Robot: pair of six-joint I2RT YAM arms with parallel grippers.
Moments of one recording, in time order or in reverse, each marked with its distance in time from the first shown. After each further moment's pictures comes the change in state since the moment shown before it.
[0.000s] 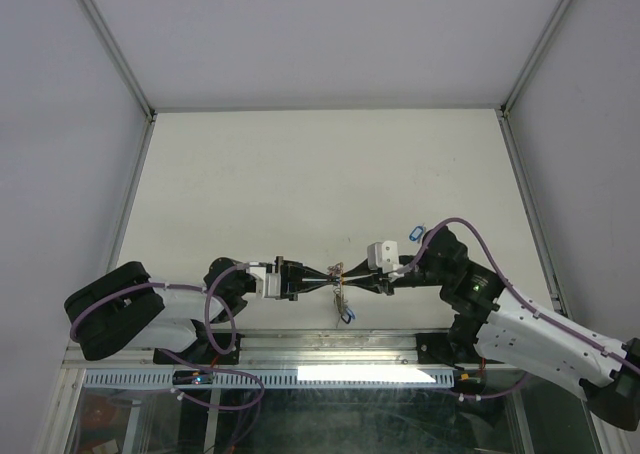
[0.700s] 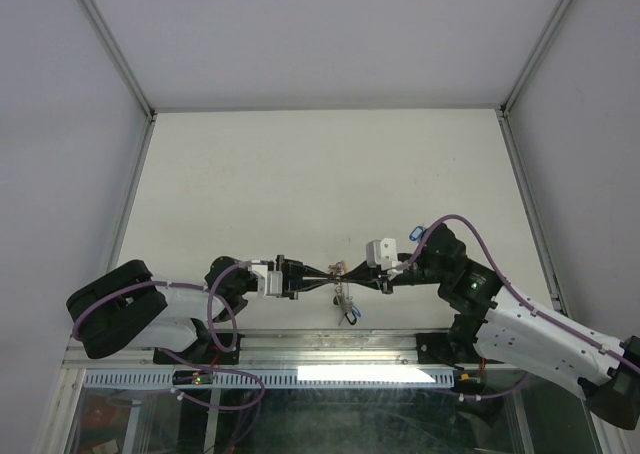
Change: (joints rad) left arm 0.007 0.018 0.004 0.000 -0.005 -0.004; right arm -0.007 0.034 0.005 0.021 -0.025 0.016
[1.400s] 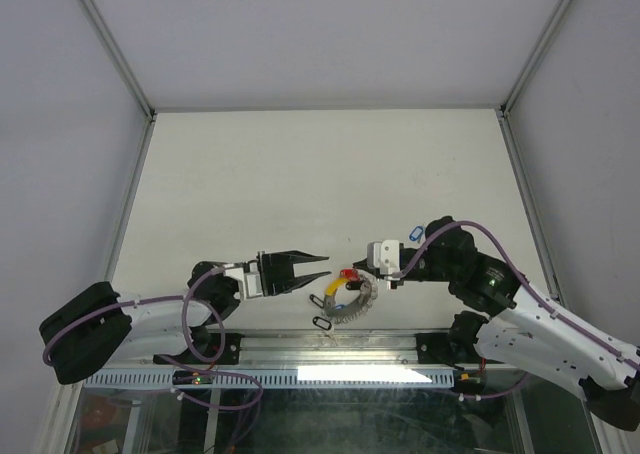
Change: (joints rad) left arm 0.004 -0.187 0.003 -0.026 -0.082 0.017; right arm 0.003 -0.028 0.171 -0.322 0.162 -0.228
